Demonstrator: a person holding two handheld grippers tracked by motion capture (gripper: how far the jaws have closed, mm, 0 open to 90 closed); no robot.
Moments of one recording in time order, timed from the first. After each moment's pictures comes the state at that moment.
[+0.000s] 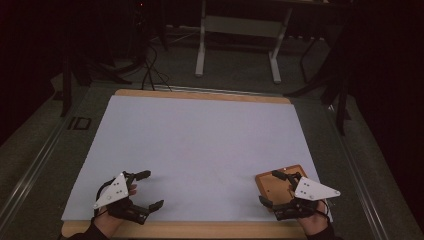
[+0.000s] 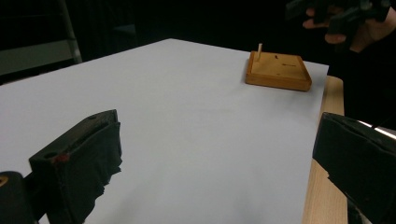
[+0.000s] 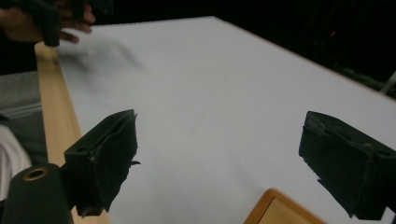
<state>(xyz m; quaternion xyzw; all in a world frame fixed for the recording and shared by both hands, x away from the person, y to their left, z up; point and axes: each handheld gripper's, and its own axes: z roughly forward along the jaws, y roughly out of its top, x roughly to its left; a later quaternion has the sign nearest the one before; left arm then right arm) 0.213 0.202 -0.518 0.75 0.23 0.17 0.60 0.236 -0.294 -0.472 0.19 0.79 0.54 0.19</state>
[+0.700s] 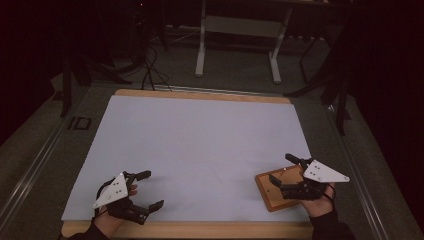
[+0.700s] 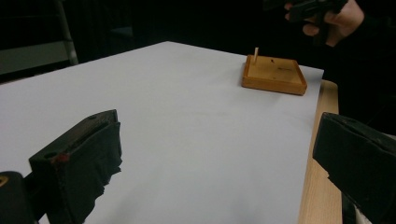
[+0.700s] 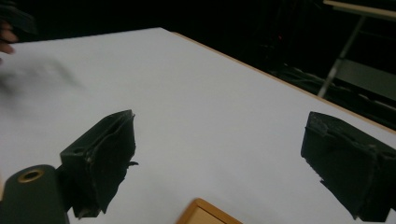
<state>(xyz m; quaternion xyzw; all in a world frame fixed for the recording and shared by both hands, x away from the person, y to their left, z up) 0.213 0.203 -0.518 0.74 0.23 0.17 0.60 0.271 -0.315 -0.463 0.26 0.77 0.53 0.24</state>
